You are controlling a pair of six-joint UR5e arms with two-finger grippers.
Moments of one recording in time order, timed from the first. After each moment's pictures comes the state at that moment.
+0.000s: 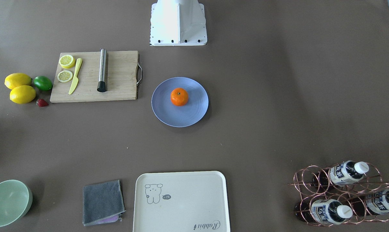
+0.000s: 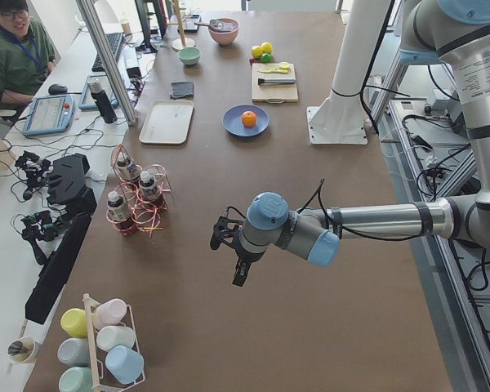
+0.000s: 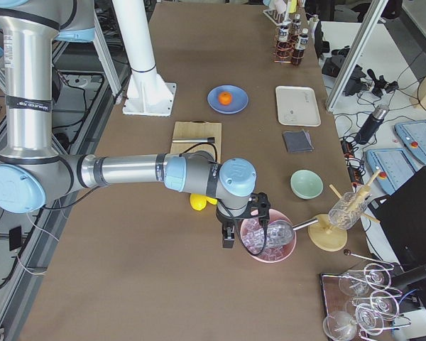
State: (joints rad) left arm -1.48 -1.24 -1.80 -2.07 -2.35 -0.15; right arm 1.65 -1.66 1.76 -1.80 2.35 -0.19
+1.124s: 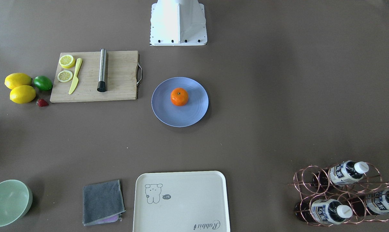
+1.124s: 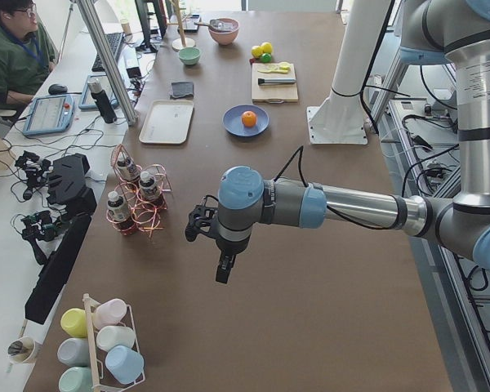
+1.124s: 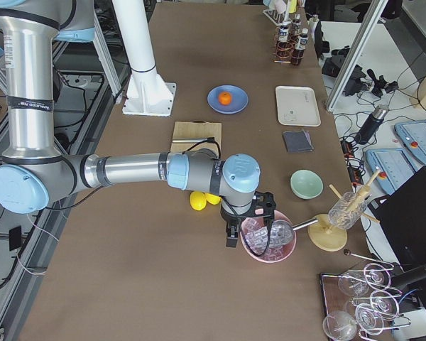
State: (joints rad) left arm -1.66 -1.39 -1.88 -1.55 -2.31 0.19; right arm 1.66 -1.61 1.75 -1.80 2.34 -0.10
